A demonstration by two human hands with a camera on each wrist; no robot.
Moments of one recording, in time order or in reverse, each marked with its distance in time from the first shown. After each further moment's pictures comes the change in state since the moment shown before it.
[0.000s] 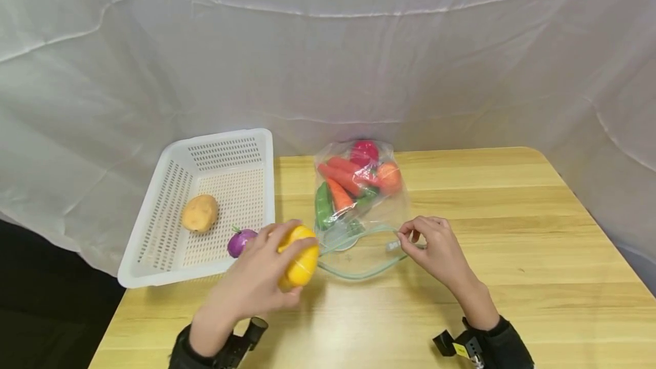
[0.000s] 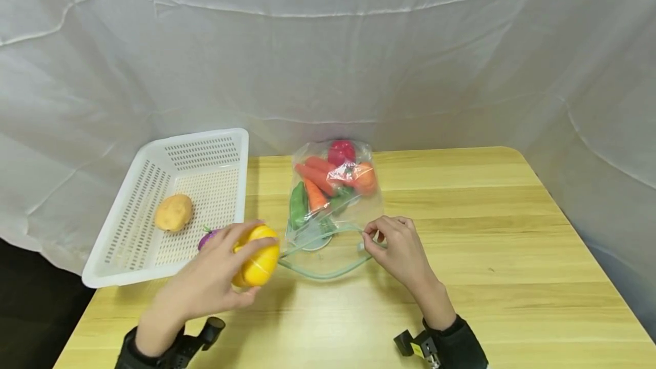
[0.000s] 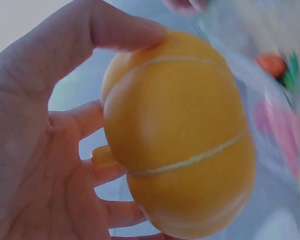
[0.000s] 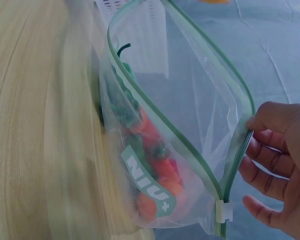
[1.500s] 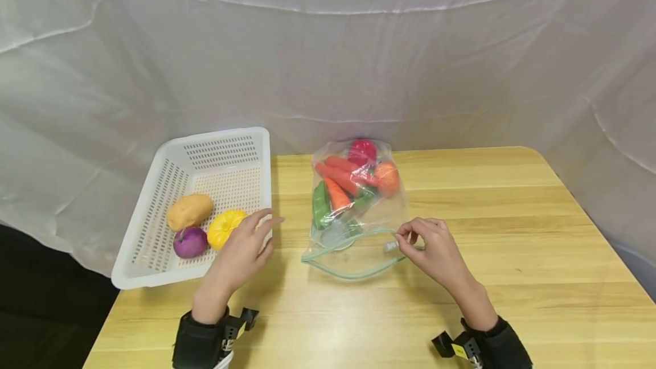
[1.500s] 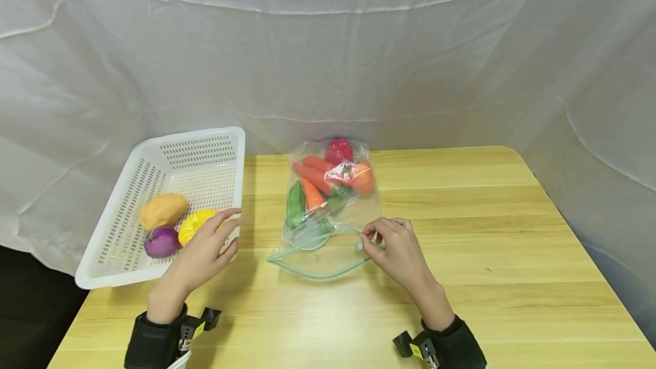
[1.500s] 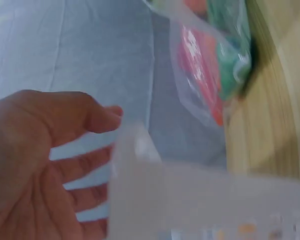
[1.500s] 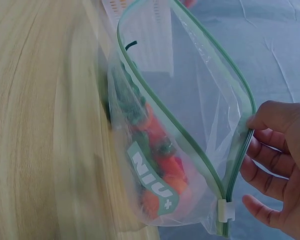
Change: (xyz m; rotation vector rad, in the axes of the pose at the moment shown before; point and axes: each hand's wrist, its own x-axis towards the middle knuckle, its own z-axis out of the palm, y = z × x) left_hand 0.003 -0.056 0.039 -0.050 0.125 -0.141; right_hand -0.001 0.003 0.002 -0.002 -0.010 0.004
